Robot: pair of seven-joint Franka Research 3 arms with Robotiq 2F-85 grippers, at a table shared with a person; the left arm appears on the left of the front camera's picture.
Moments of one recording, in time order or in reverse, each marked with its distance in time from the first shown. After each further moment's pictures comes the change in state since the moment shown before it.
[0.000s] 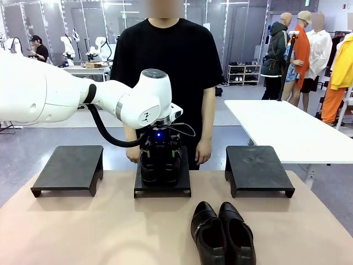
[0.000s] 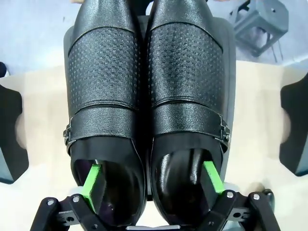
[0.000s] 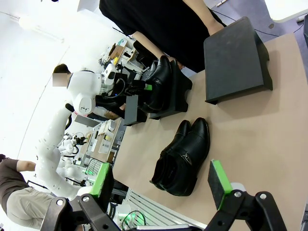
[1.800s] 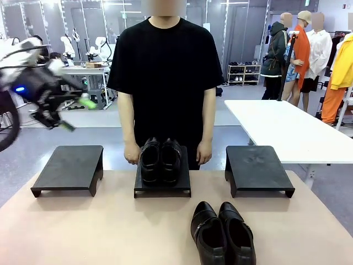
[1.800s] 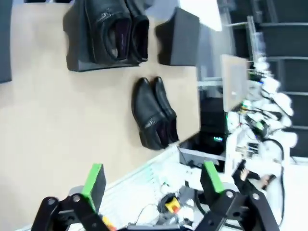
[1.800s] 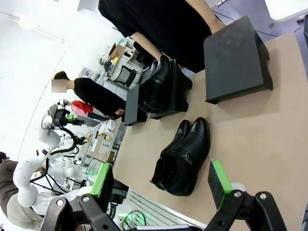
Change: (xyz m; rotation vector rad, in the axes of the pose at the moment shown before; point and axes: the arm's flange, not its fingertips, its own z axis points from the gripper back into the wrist) left arm -0.126 0.332 0.218 -0.861 0.099 0.134; right arm 0.000 -0.001 -0.001 0.001 0.002 -0.002
